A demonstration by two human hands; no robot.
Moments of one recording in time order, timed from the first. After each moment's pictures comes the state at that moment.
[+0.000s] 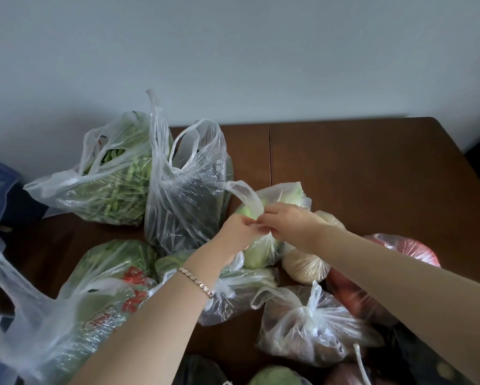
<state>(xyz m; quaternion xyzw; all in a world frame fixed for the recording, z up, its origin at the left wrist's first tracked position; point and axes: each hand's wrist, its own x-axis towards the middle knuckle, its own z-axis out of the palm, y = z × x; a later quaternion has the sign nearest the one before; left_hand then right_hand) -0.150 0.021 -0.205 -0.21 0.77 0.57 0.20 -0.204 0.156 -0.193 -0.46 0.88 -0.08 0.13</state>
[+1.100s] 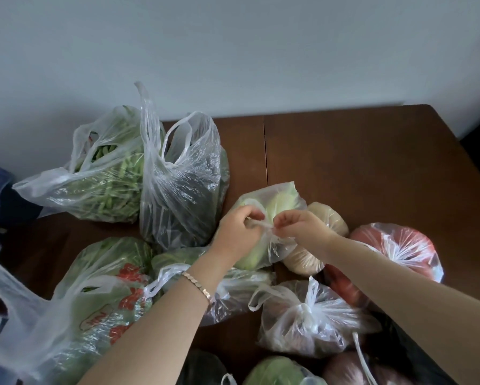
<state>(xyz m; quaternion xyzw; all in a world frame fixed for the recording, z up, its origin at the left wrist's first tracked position) -0.137 0.028 -0.214 -0.12 0.87 0.48 0.05 -0.177 0.176 -0.207 -0.01 0.73 -0.59 0.36</state>
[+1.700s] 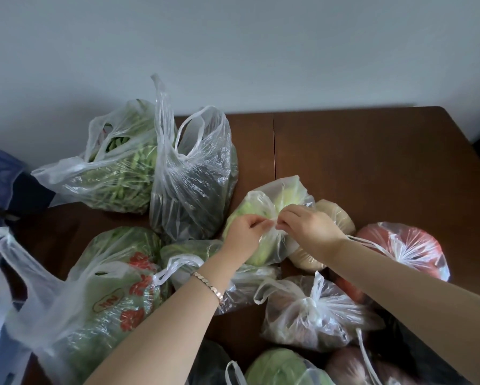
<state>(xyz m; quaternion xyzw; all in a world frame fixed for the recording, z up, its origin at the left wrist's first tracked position) -0.127 0.032 -0.235 -0.20 0.77 0.60 0.09 -0.177 0.182 -0.233 -0.43 0.87 -0.22 -0.08</state>
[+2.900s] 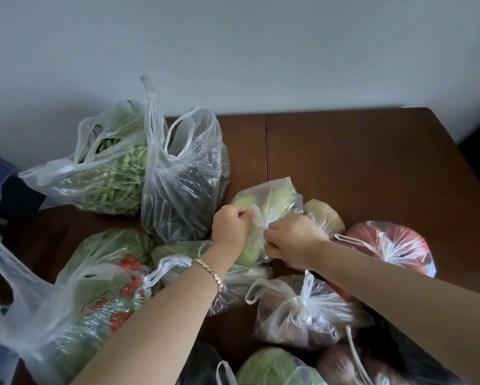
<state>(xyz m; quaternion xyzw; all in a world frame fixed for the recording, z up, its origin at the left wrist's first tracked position) -0.138 0.031 -0.230 -0.23 0.88 0.42 -0.01 -0.166 0.176 -0.221 -0.49 0.87 -0.08 -0.04</state>
